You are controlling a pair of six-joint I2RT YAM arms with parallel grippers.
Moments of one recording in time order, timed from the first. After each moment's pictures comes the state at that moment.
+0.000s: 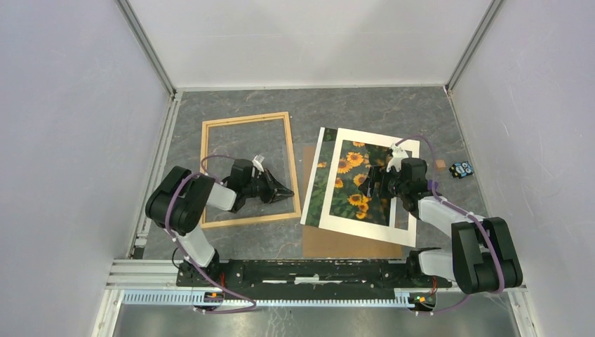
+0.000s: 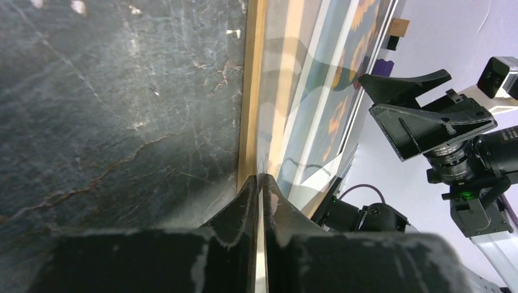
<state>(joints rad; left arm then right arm) -0.37 1.73 0.46 0.61 0.60 -1.03 0.13 1.26 0.40 0.15 -0.36 0.23</state>
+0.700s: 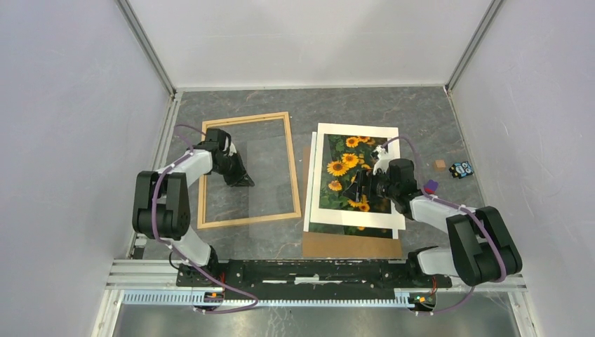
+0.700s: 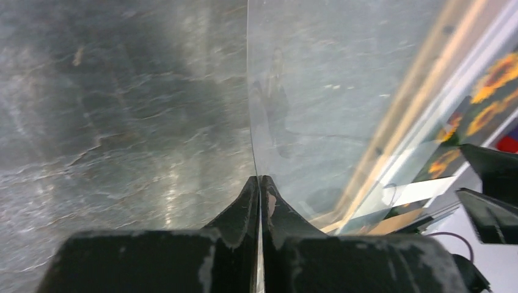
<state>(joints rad) -0.08 1.62 0.94 -0.50 0.41 -0.50 0.26 1.31 0.39 0.23 -0.49 0.29</state>
